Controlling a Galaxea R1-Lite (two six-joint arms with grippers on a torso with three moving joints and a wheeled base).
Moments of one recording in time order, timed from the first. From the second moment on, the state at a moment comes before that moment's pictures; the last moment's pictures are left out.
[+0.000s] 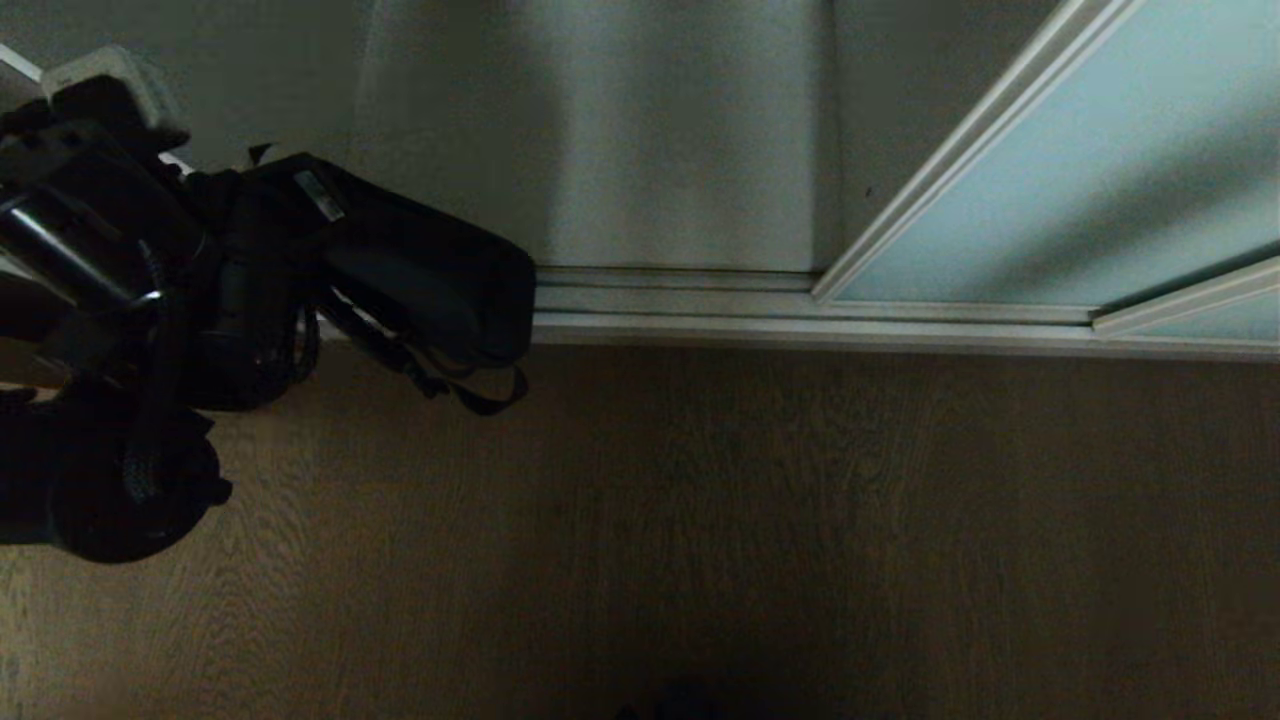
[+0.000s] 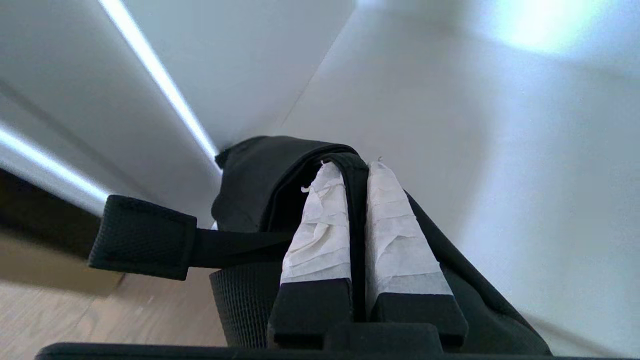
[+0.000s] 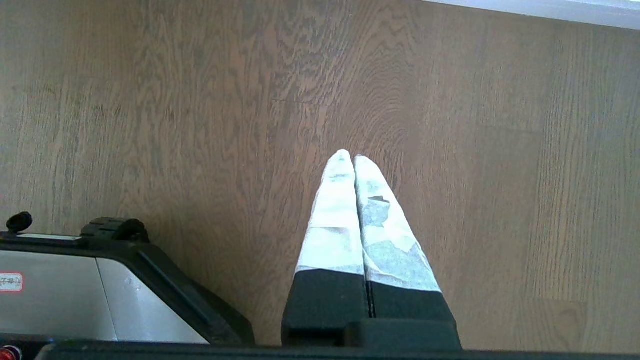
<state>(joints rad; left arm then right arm) -0.27 1.67 -0.94 -1.26 0.60 0.01 0.01 0.00 0.00 -0.01 0.01 -0.03</state>
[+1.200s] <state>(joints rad) -0.27 2.04 -1.26 -1.52 0.49 0.07 0.01 0.00 0.00 -0.01 0.01 -0.03</state>
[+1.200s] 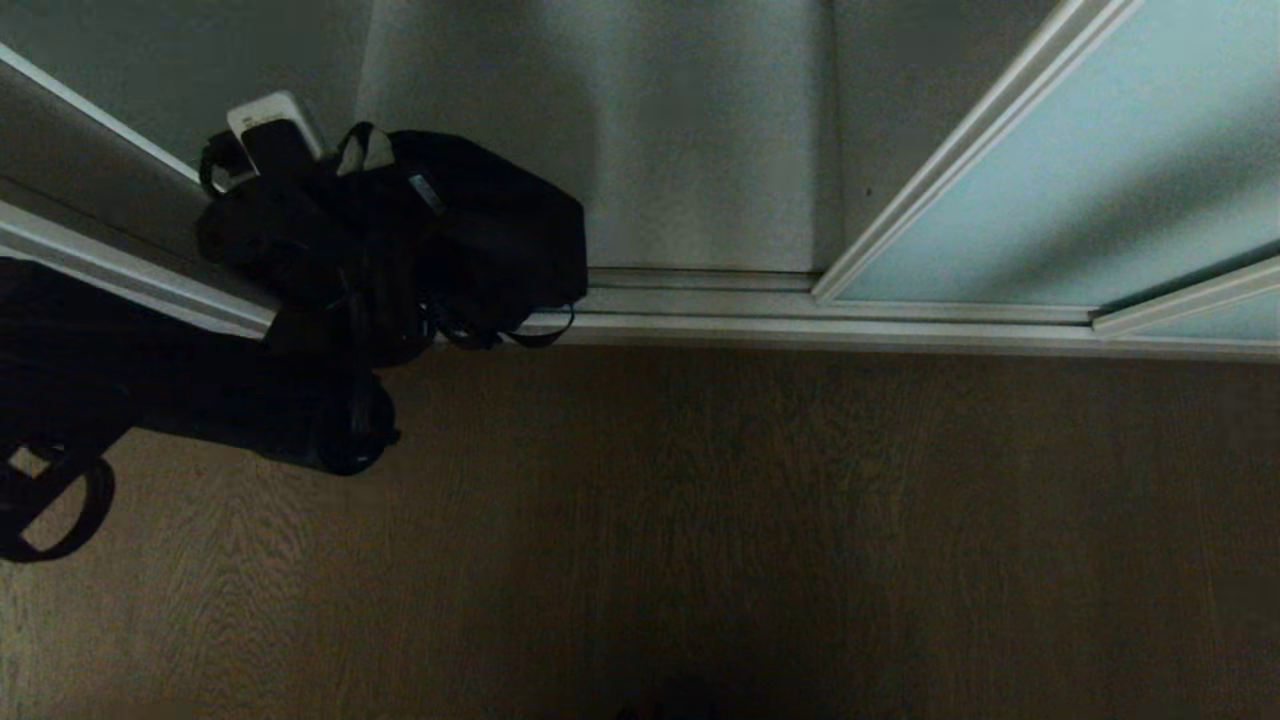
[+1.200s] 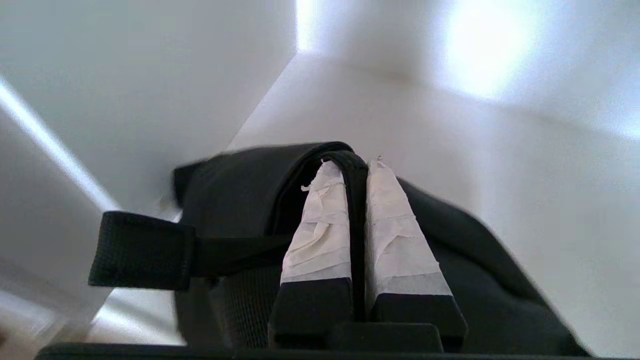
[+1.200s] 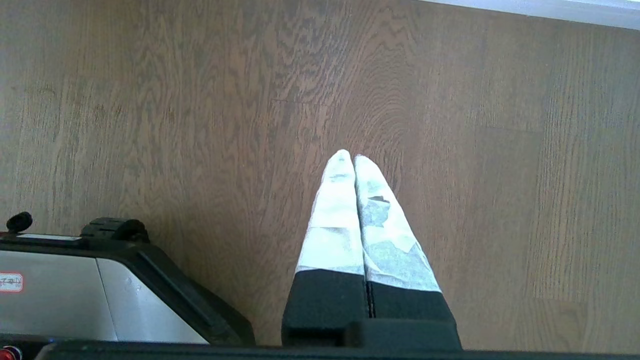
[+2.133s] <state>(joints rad) -0.18 2.55 -1.92 -1.52 0.33 0.19 0.01 0.00 0.00 -0.01 0.01 -0.03</state>
